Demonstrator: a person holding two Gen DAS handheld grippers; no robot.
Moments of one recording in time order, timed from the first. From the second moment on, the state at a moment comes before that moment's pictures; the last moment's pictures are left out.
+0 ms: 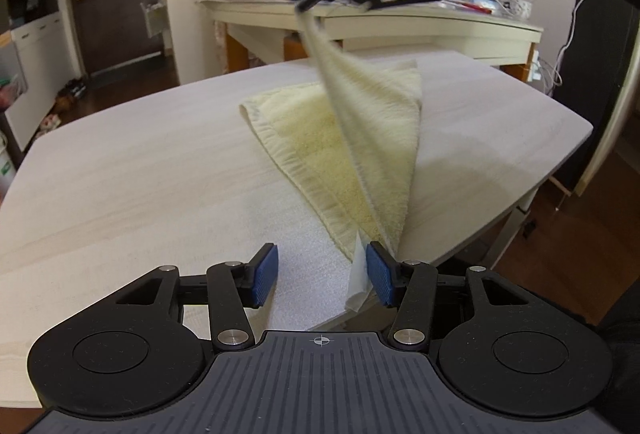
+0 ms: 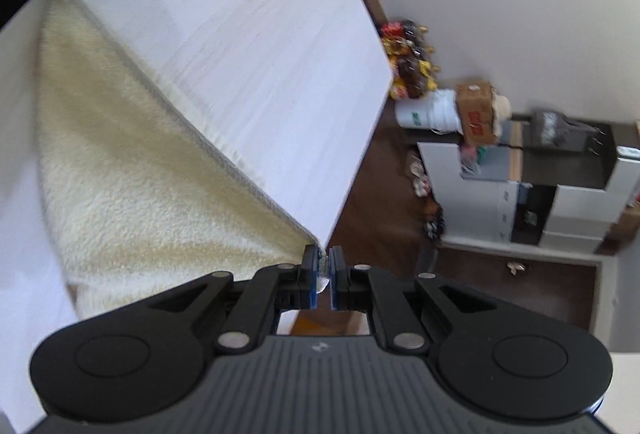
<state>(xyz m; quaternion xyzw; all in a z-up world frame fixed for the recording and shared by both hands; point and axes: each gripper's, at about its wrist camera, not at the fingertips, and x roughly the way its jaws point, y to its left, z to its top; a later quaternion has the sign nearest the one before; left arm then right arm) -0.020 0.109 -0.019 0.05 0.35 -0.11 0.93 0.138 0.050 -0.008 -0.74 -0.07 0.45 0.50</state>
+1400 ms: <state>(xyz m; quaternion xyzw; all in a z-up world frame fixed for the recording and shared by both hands) 0.104 0.146 0.016 0.09 0.30 -0.12 0.94 0.024 -0.026 0.022 -0.26 0.17 0.55 0.78</state>
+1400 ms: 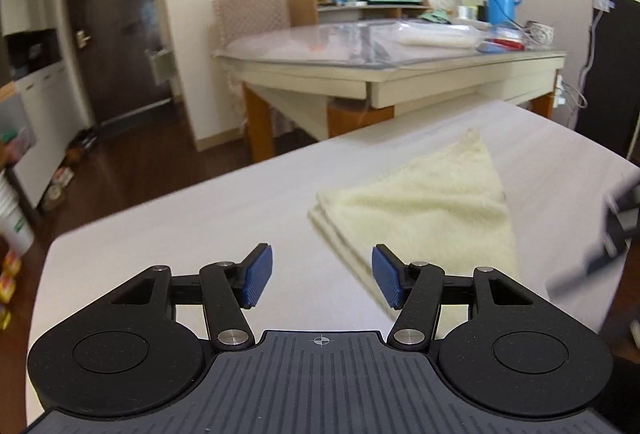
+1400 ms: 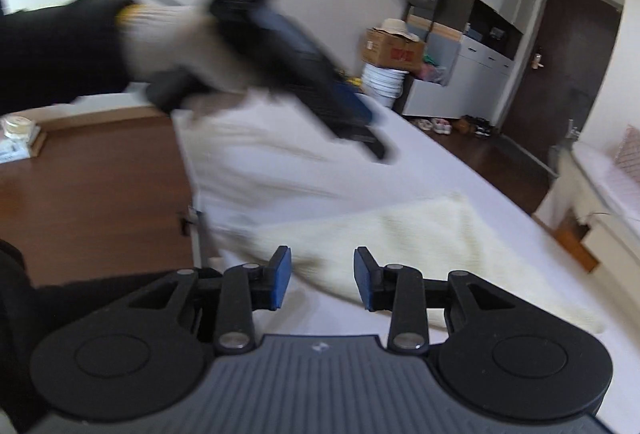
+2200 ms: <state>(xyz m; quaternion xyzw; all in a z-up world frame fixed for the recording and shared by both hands) 0.118 0.142 0.004 0.09 0.29 -0.15 0.94 -0.008 -0.007 -0.004 -0.32 0.16 0.57 0.74</state>
